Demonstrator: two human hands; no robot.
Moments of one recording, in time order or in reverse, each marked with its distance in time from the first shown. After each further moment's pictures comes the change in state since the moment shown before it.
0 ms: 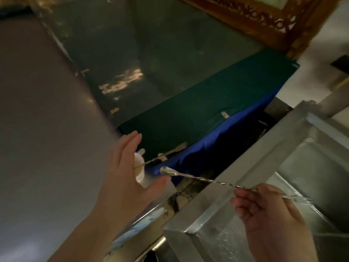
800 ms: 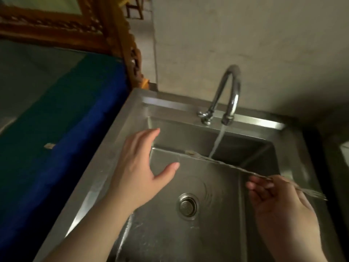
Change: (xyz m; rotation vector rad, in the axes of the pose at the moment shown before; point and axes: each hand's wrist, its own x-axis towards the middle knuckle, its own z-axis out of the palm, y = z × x) left_hand -0.010 0.296 0.250 -0.106 -0.502 0.649; right_hand 0.006 -0.127 -0.321 0.355 0.658 -0.334
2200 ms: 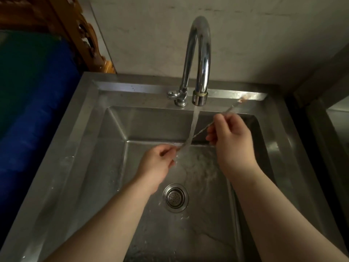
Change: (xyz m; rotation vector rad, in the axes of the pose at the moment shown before) left_hand 0.039 -0.036 0.190 -0.761 -0.292 -0.669; right_hand 0.118 0.048 0.037 -0.538 -0.185 -0.289
